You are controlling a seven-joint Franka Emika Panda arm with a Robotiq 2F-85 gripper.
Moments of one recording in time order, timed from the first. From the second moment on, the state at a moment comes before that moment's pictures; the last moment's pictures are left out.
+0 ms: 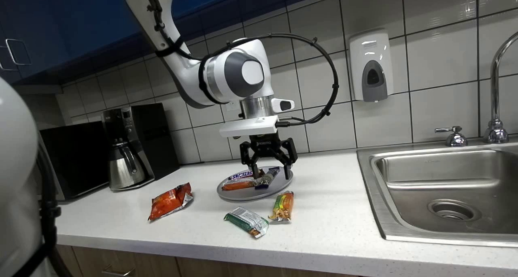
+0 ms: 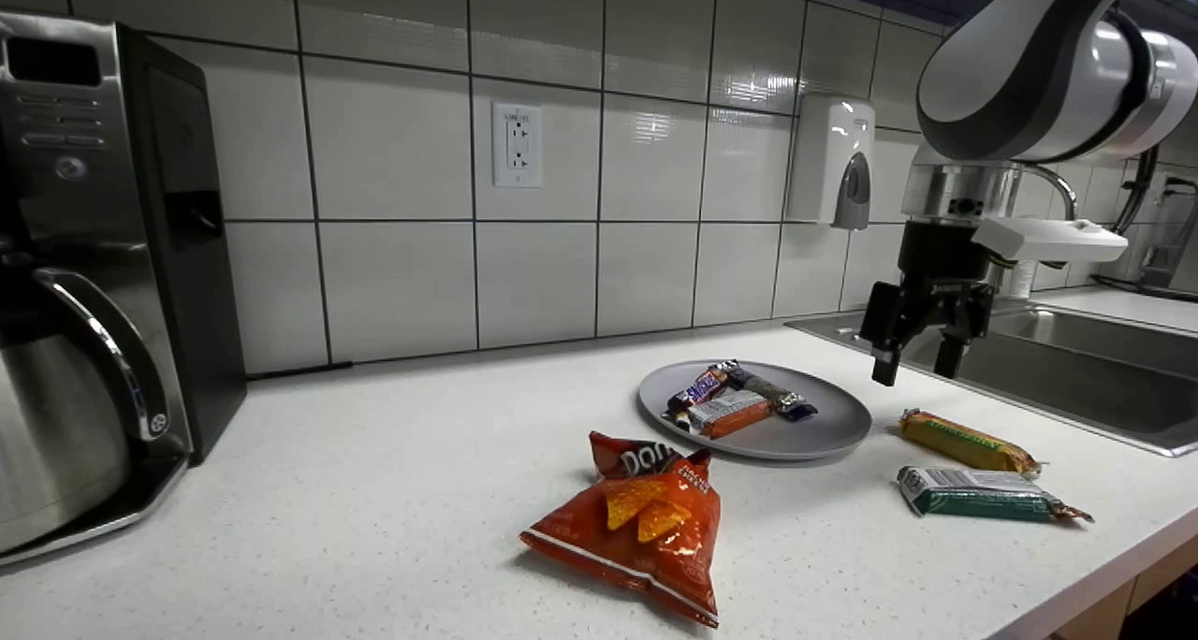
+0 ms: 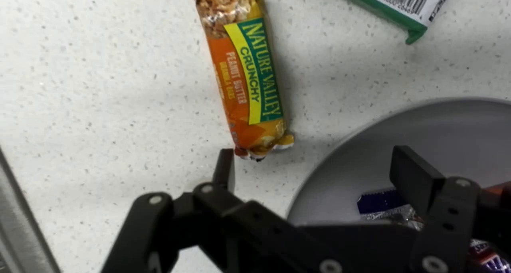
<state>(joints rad) -0.09 0.04 -0.10 -2.49 0.03 2.58 -0.18</state>
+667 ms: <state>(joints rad) -0.11 0.01 -0.15 -2.57 -0.08 2.59 -0.18</state>
